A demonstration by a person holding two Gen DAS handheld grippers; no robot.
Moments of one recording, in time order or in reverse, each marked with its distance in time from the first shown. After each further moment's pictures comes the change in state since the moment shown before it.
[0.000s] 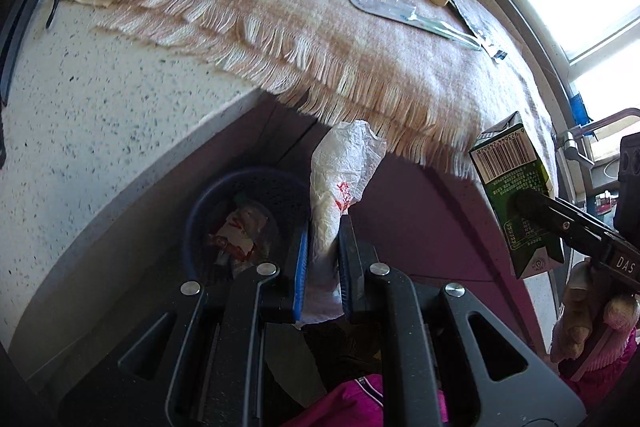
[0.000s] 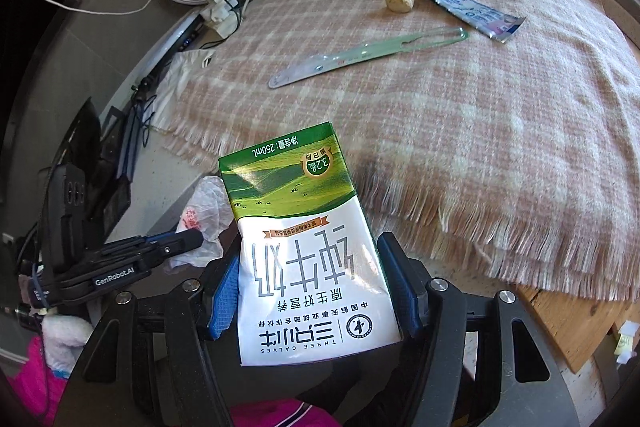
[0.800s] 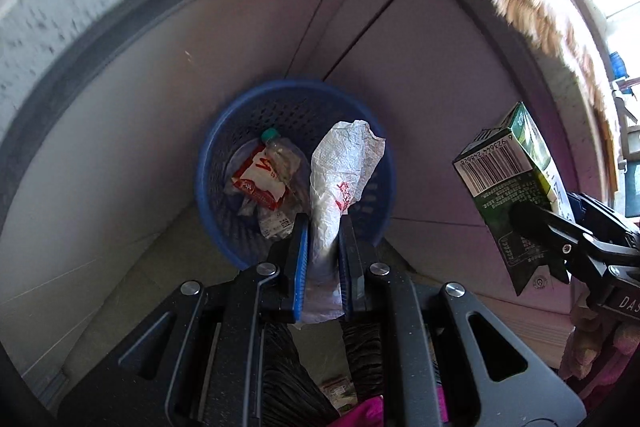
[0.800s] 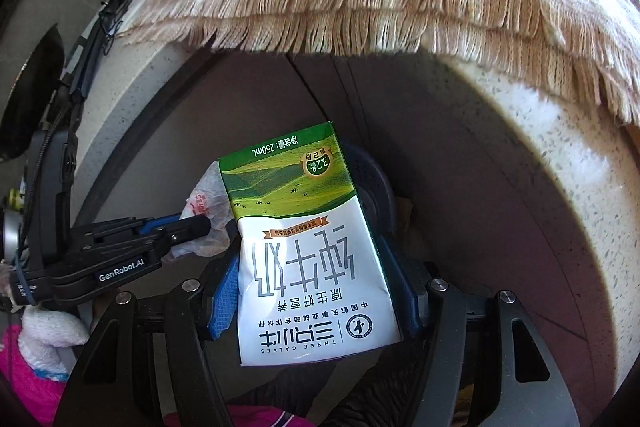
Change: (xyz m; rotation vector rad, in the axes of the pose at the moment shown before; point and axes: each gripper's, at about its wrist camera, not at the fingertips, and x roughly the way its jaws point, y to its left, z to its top) left arm 0.084 0.035 -0.053 0.017 0.156 0.089; right arm 0.087 0.014 -0.075 -0.009 0.148 -0.090
